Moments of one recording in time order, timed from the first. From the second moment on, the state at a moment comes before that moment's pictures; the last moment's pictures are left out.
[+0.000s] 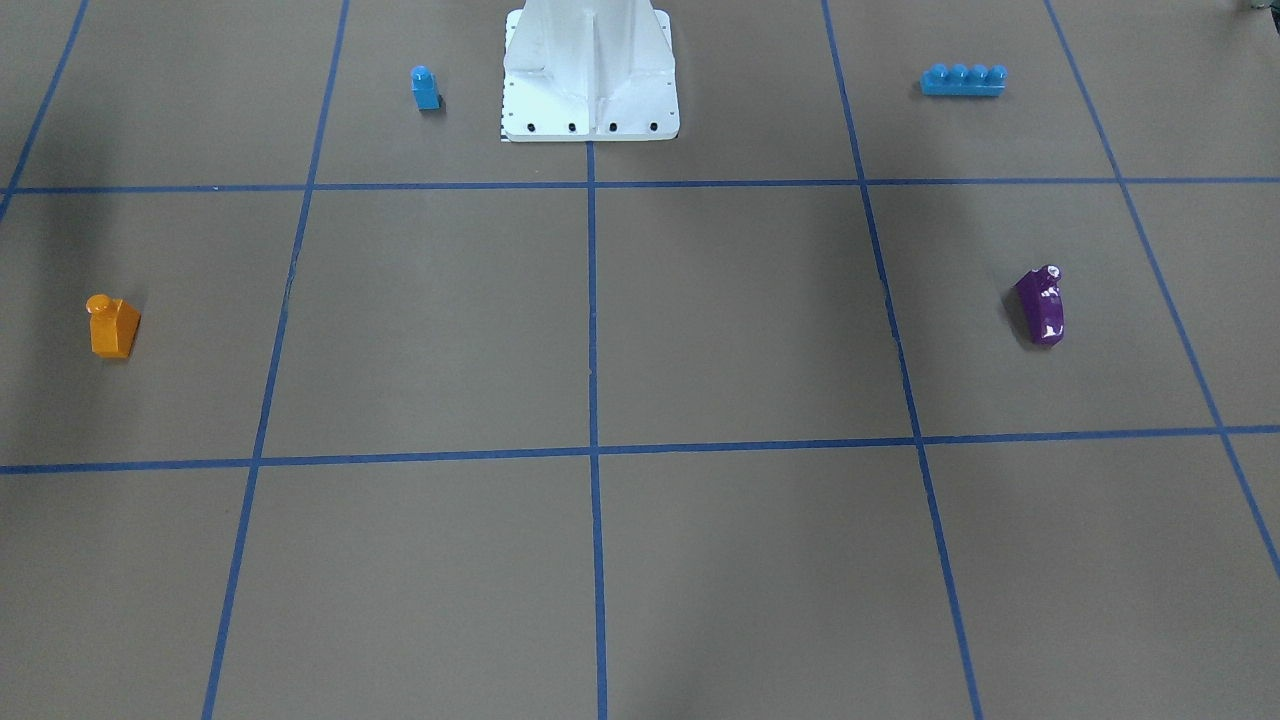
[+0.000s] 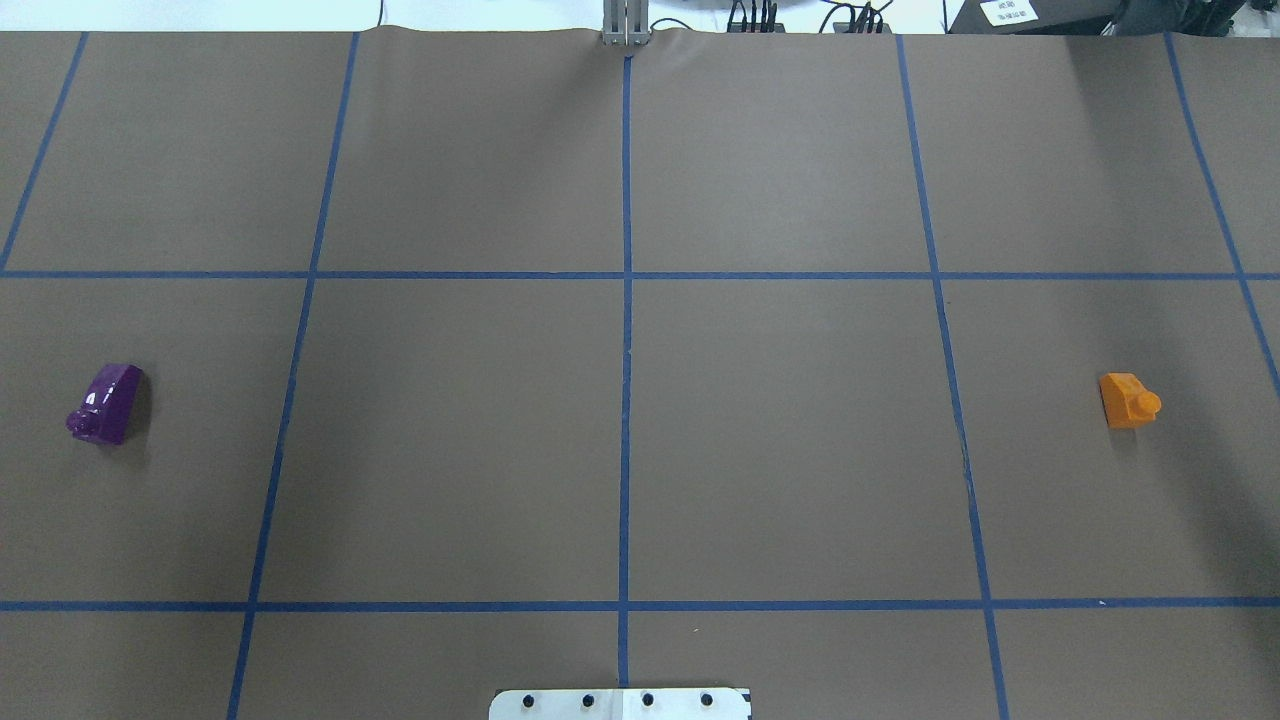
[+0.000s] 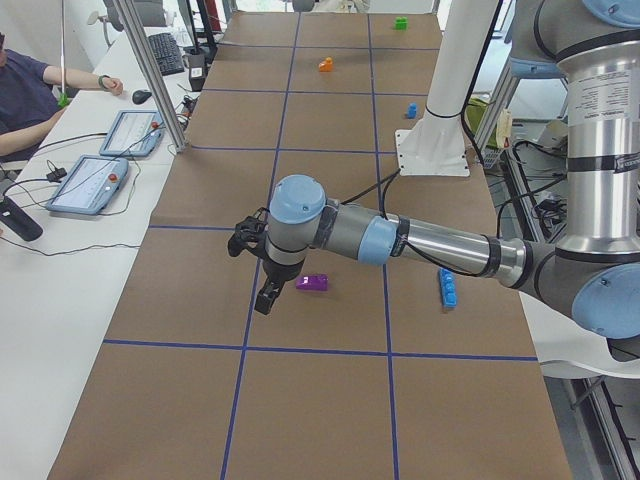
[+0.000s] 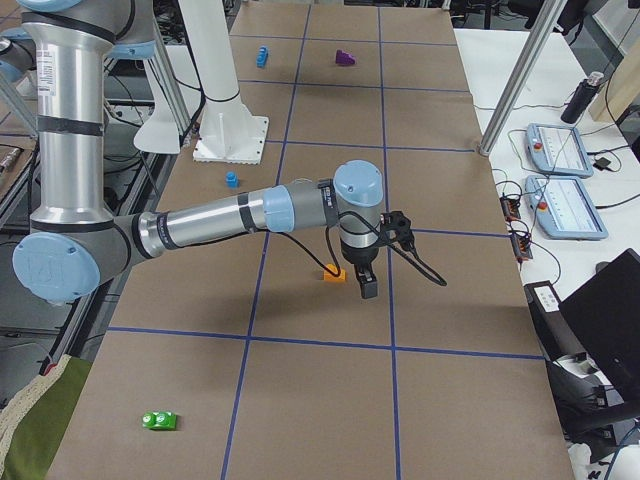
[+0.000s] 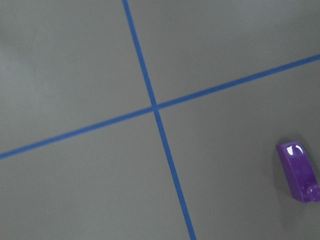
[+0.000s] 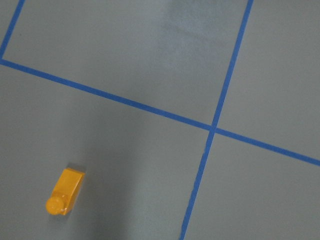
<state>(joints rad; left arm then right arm) -1.59 -1.47 -1.88 -1.70 -2.32 0.14 1.53 -1.64 1.91 -1.62 2.30 -0.13</state>
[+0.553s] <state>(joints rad) -1.47 -1.47 -1.87 -1.81 -2.40 -0.05 1.51 -1.65 1.91 -1.43 2.33 -0.06</state>
